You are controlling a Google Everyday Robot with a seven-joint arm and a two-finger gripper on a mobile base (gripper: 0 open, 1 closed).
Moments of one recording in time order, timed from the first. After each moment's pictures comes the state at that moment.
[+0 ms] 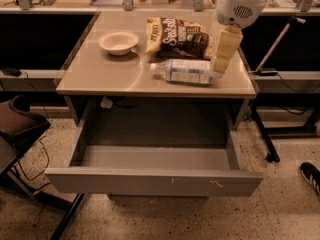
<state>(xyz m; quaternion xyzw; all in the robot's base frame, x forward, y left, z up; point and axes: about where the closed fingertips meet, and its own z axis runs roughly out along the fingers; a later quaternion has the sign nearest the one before) 0.601 -0.144 0.958 -0.64 0.75 -0.02 0.16</state>
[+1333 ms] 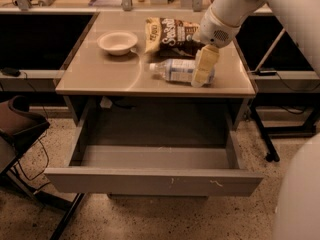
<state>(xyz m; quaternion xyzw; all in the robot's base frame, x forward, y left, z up) 0.650 -0.114 0.888 -0.65 0.73 0.07 0.19</state>
